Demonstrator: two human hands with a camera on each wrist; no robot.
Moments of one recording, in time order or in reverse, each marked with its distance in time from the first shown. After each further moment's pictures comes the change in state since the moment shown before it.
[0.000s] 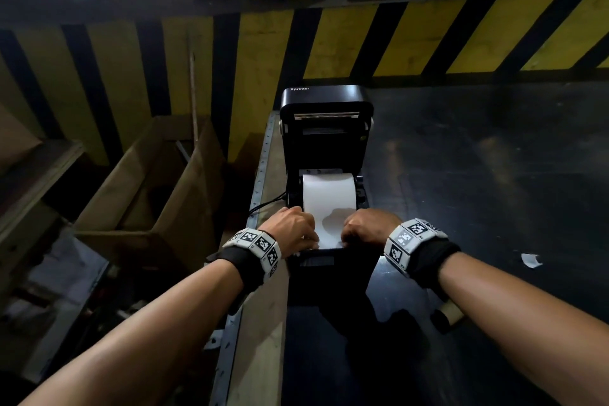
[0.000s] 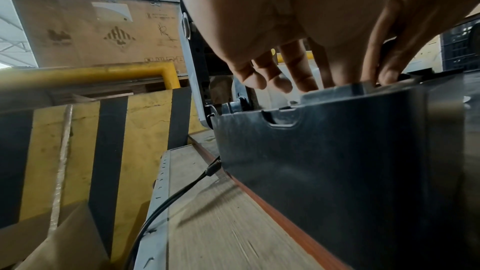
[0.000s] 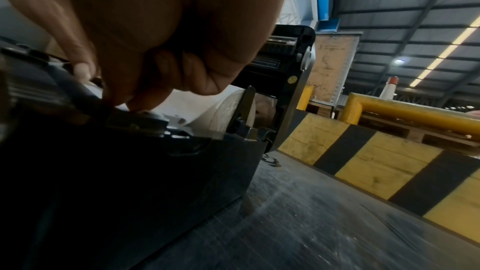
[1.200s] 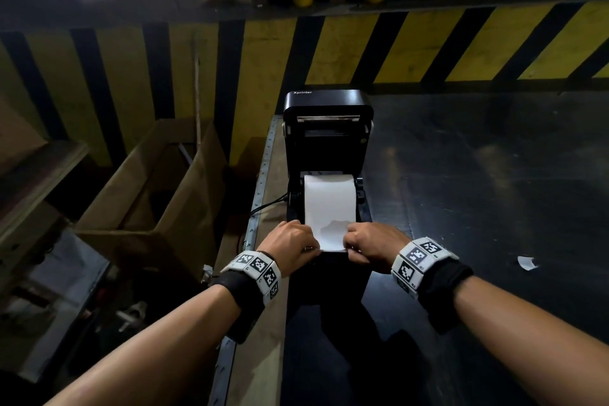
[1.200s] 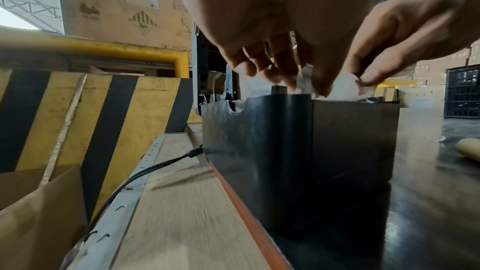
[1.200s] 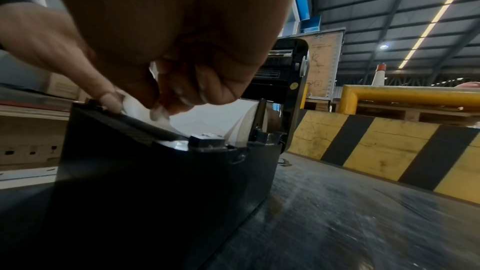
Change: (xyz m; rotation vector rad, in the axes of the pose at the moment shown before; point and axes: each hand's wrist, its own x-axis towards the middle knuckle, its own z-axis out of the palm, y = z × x) left_hand -0.025 0.023 0.015 -0.152 0.180 -0.079; right_hand -0.037 -0.027 0.006 -0.017 0.132 0.057
